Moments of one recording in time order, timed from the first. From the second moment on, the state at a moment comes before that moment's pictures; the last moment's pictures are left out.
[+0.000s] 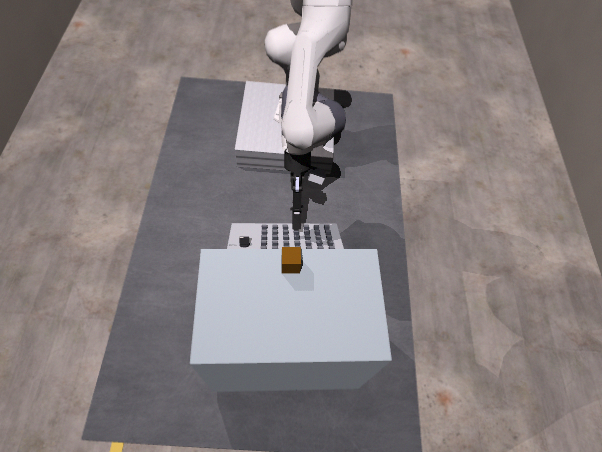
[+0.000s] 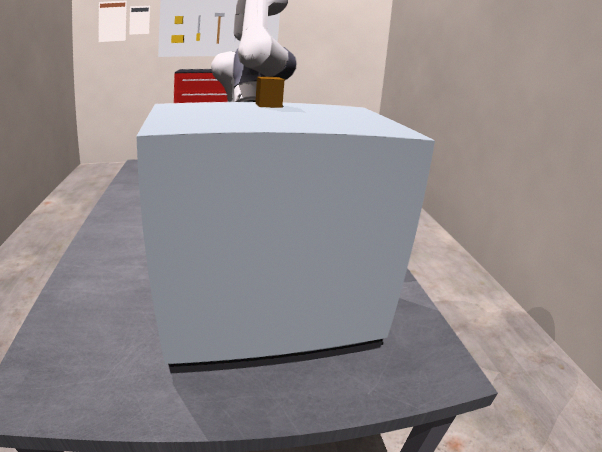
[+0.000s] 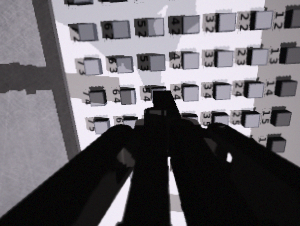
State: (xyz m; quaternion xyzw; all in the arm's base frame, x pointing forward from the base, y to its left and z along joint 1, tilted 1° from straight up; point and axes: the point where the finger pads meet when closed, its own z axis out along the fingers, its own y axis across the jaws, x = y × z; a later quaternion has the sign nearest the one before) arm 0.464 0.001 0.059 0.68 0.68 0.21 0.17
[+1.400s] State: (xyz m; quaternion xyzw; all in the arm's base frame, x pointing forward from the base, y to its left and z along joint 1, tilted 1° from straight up) arm 0.471 0.003 0.040 0.67 0.69 0.21 0.18
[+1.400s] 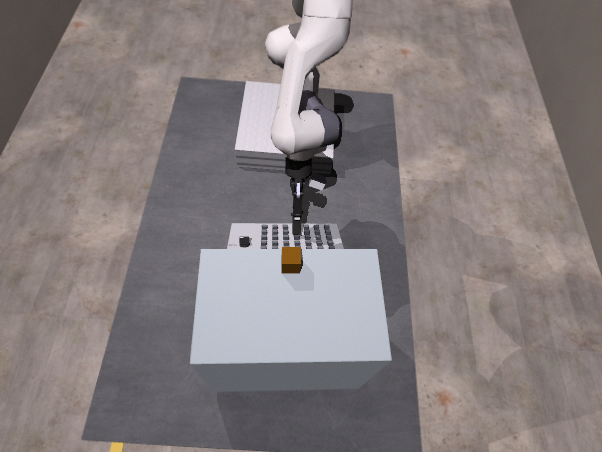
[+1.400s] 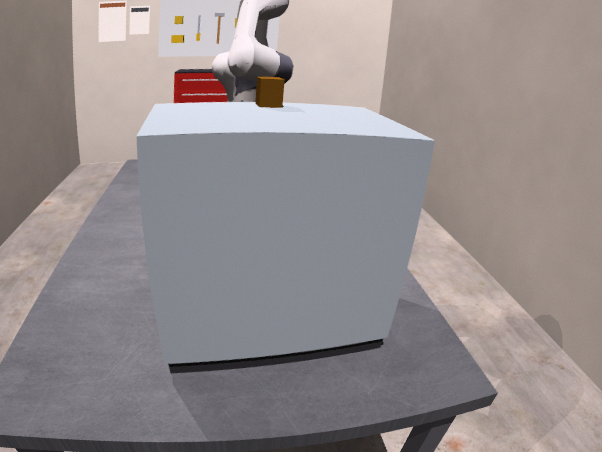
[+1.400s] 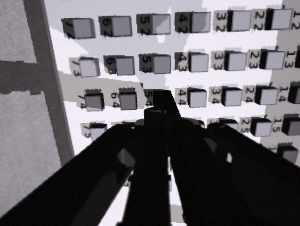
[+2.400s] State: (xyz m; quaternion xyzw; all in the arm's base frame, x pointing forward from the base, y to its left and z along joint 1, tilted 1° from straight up) arm 0.474 0.004 0.033 0.67 0.69 0.20 0.18
